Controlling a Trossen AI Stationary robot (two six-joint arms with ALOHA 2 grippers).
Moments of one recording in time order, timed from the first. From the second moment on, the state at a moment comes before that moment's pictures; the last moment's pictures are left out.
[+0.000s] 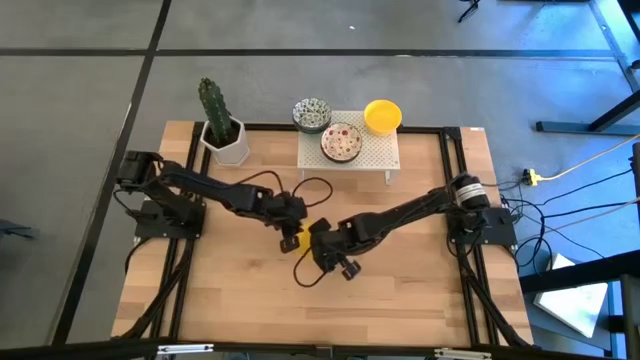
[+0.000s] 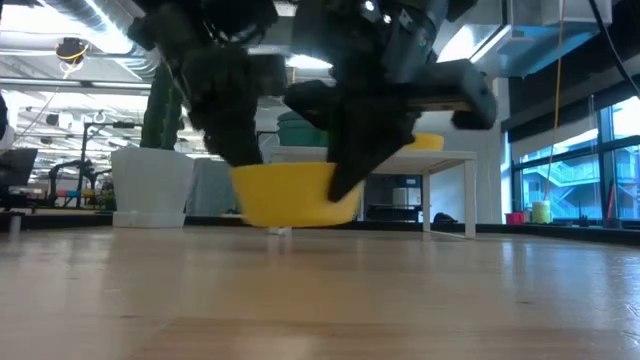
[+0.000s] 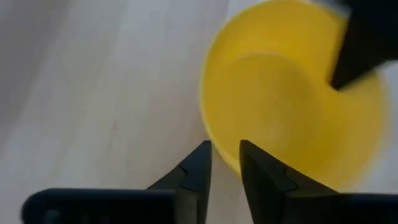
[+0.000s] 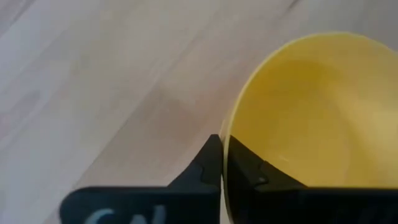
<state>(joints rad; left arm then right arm) -0.08 1.57 0.90 -0.30 -0.04 -0.38 0.25 1.96 1.47 -0.58 0.06 -0.48</state>
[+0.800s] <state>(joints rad) -0.24 1.18 0.85 -0.40 -0.58 -0.26 -0.26 1.31 1.47 -0.83 0.29 -0.36</state>
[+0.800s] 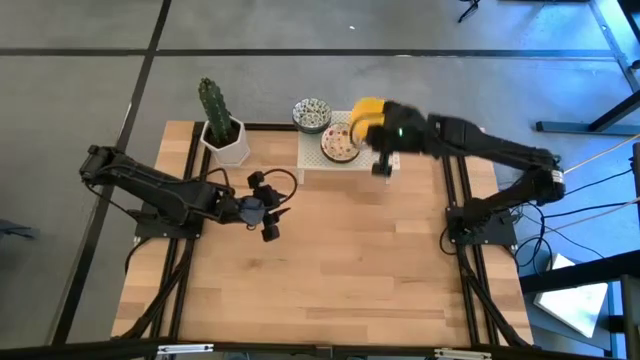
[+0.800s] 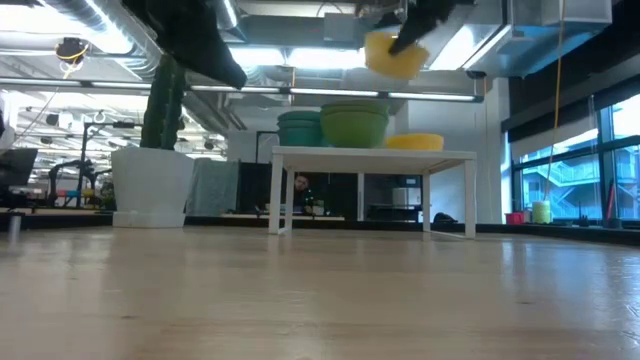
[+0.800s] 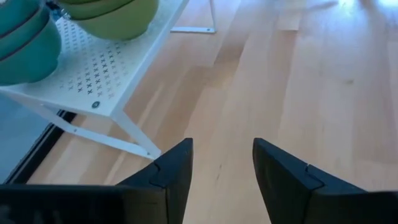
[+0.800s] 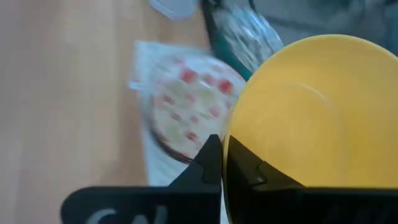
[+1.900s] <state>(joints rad) -0.23 1.18 0.81 -0.40 -0.59 -0.27 -0.69 1.49 1.47 -0.89 -0.03 -0.23</state>
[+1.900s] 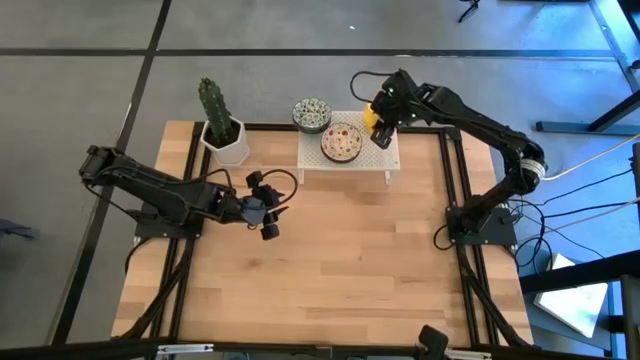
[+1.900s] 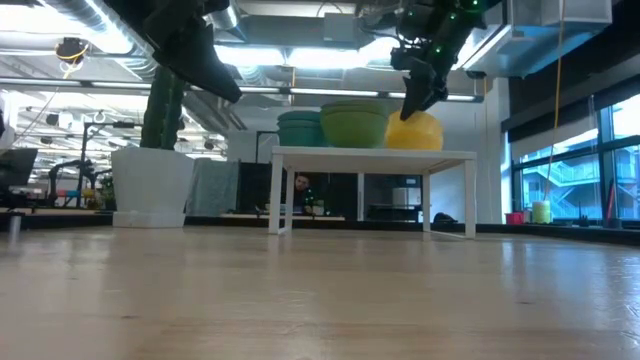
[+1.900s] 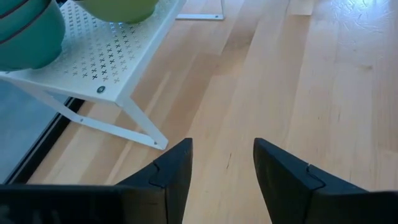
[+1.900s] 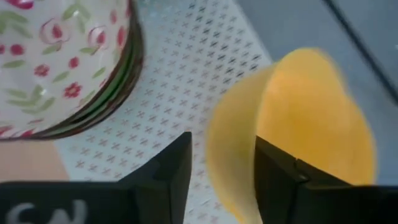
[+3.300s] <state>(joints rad) -0.23 1.18 0.81 -0.40 -0.58 -0.29 -0.60 1.55 1.47 -0.94 0.14 -0.28</state>
